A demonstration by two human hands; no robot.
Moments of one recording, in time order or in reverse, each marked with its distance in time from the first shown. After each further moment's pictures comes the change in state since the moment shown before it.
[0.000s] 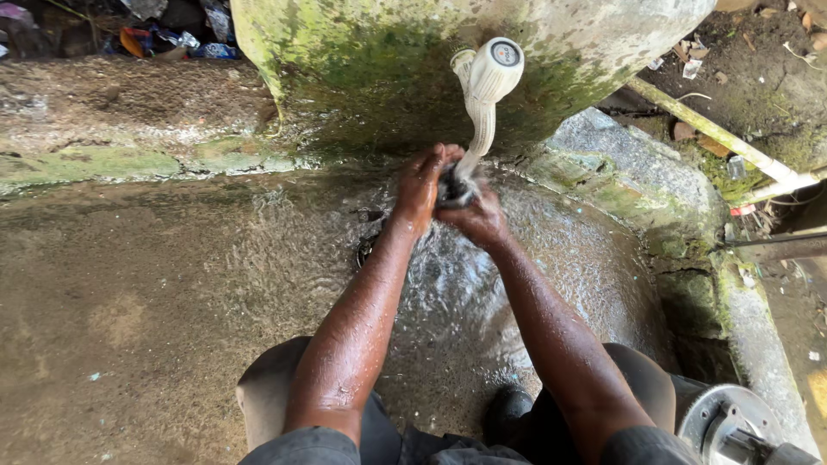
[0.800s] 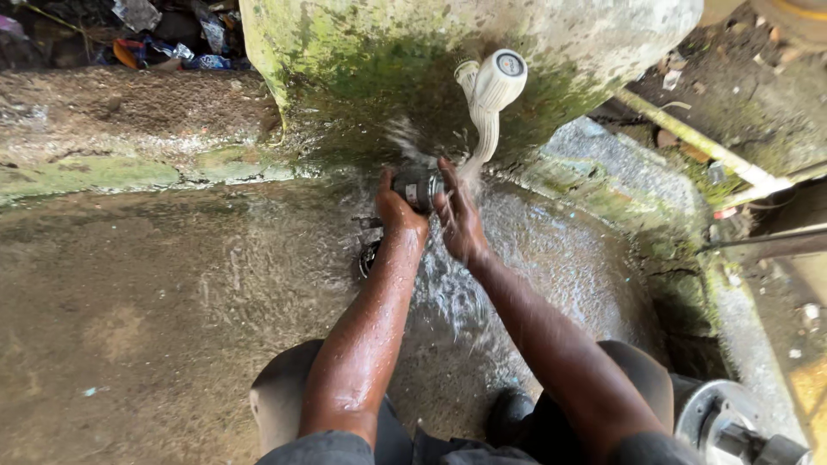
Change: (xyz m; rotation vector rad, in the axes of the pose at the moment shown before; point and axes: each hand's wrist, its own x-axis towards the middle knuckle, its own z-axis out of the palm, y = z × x) left_hand -0.013 0.025 -0.002 -0.841 0.663 -0.099; right_hand -0.007 0.029 0.041 -0.483 0.451 -0.519
